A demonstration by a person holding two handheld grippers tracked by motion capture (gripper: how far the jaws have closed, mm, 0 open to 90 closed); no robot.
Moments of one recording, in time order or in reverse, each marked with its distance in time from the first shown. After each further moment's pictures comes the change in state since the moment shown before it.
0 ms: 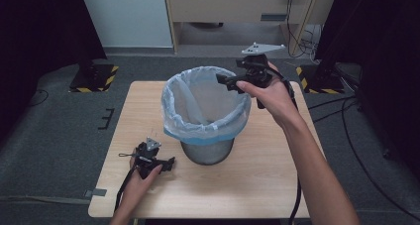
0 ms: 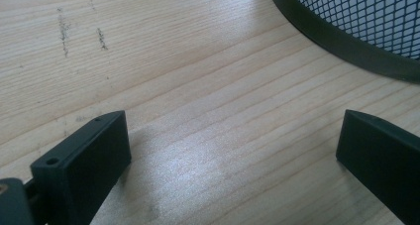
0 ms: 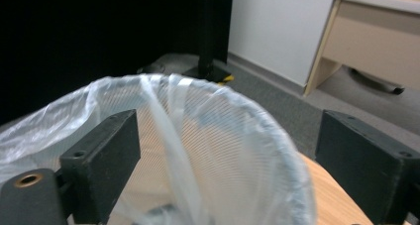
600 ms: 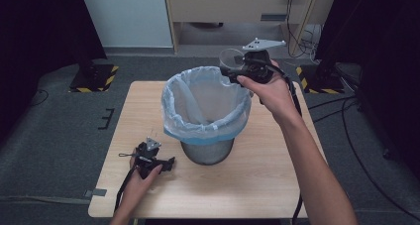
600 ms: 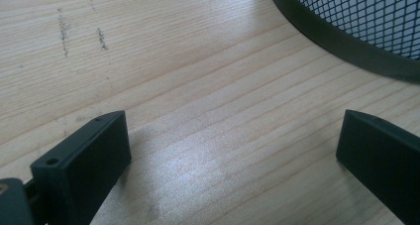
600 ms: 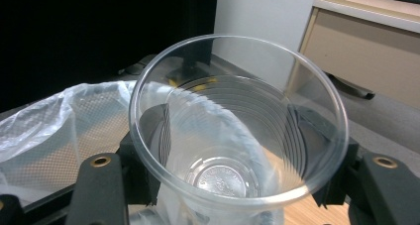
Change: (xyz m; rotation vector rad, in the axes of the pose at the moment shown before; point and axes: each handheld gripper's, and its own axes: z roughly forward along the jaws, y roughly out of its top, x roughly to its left) left arm 0.000 0.000 0.000 0.000 -0.001 0.000; right arm 0.000 0.009 0.001 0.010 -0.051 -0.043
